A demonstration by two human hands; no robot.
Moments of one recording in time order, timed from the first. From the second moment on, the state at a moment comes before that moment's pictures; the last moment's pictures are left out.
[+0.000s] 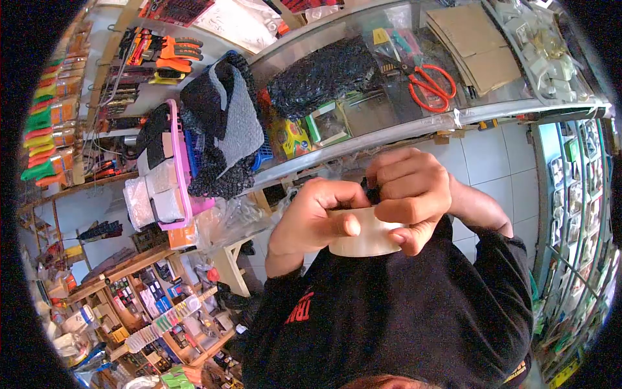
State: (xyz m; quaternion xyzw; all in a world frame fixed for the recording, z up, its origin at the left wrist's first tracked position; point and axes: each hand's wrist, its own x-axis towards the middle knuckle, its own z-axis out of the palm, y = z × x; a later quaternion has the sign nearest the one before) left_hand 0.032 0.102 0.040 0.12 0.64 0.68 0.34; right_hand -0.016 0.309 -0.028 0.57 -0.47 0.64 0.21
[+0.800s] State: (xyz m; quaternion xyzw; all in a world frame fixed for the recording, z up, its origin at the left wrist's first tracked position) left_hand 0.034 0.095 0.029 0.12 0.61 0.69 0.38; right_hand -0.031 0.344 0.002 0.56 -0.54 0.63 0.04
